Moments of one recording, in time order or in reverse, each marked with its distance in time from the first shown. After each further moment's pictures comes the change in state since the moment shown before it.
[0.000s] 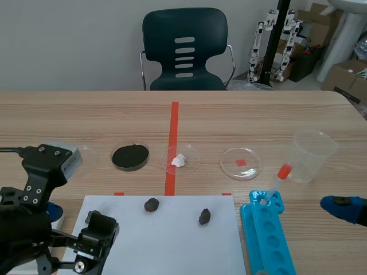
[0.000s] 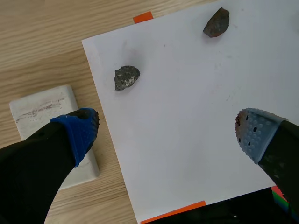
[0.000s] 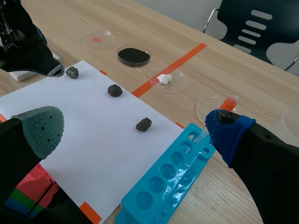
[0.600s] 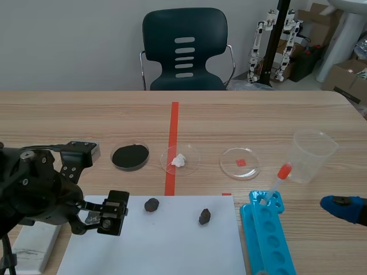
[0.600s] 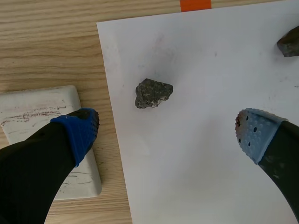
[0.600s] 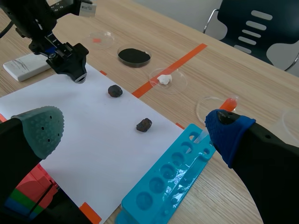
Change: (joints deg) left arm -22.9 4.6 6.3 -19.6 -0.6 9.0 17.7; right arm 0.0 0.0 0.0 0.0 0.0 0.0 0.0
